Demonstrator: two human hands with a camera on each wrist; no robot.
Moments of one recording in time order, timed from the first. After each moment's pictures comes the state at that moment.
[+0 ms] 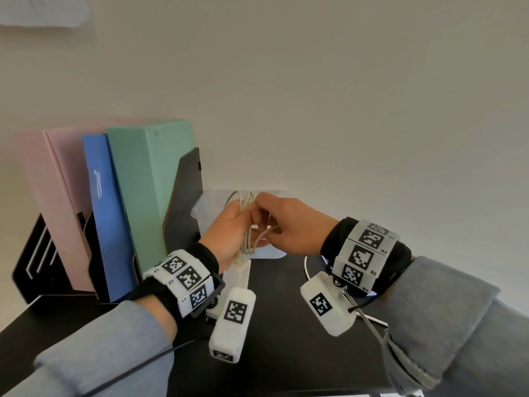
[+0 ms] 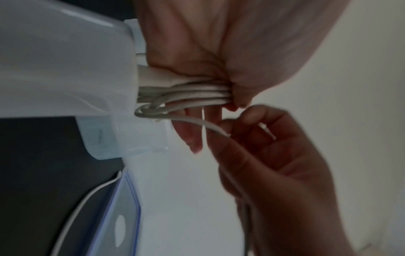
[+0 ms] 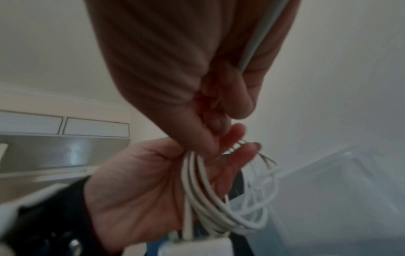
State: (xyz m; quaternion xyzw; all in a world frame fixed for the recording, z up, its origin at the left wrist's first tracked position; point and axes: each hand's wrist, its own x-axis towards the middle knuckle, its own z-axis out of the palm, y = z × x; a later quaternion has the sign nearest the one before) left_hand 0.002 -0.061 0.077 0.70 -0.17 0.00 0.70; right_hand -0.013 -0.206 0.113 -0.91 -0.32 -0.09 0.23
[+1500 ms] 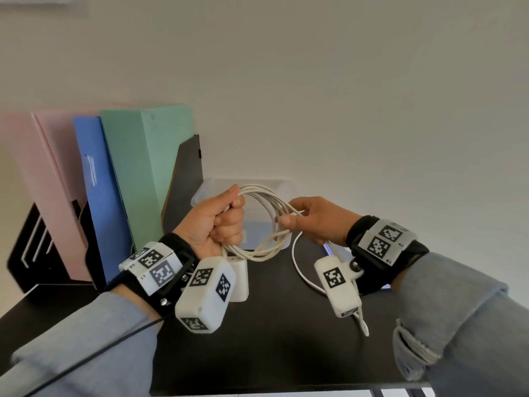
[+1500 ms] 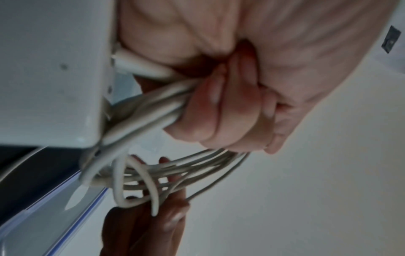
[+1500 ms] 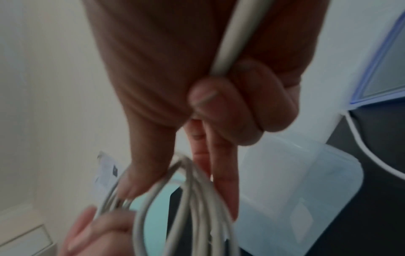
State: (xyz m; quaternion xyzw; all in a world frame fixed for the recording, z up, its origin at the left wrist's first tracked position) left_hand 0.014 -0.030 0.078 0.49 -0.15 -0.18 0.84; right_hand 0.013 -0.245 0.089 -0.87 -0.18 0.07 0.46
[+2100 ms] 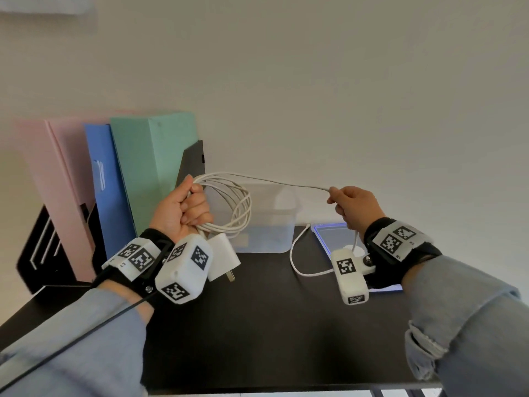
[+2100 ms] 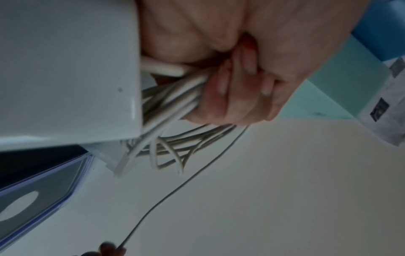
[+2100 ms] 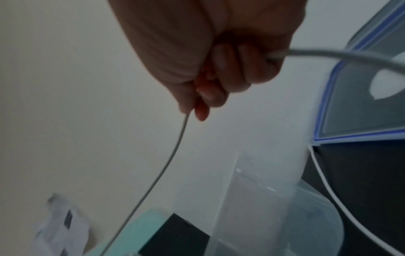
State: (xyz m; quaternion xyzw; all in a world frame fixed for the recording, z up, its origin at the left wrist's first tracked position) left_hand 0.035 0.010 0.082 0.38 -0.13 -0.09 0.91; right_hand 0.039 -0.291 0.080 -0.81 0.05 -0.18 0.56
